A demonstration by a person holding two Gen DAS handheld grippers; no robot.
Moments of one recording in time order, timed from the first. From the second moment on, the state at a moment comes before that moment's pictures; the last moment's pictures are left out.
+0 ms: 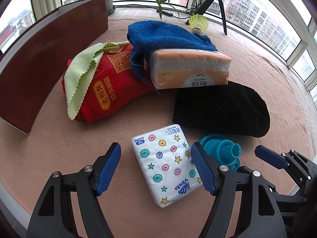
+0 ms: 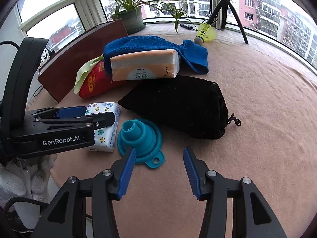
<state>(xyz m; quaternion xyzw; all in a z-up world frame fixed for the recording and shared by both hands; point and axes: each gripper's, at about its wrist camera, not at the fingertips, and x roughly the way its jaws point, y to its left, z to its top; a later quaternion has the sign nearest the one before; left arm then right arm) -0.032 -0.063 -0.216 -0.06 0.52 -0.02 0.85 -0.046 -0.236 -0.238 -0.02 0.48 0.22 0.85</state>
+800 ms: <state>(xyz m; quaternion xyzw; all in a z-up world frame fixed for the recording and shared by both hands) -0.035 -0.042 -0.226 -0.02 0.53 0.00 0.85 -0.041 -0.216 -0.255 -0.06 0.48 0.26 0.84</state>
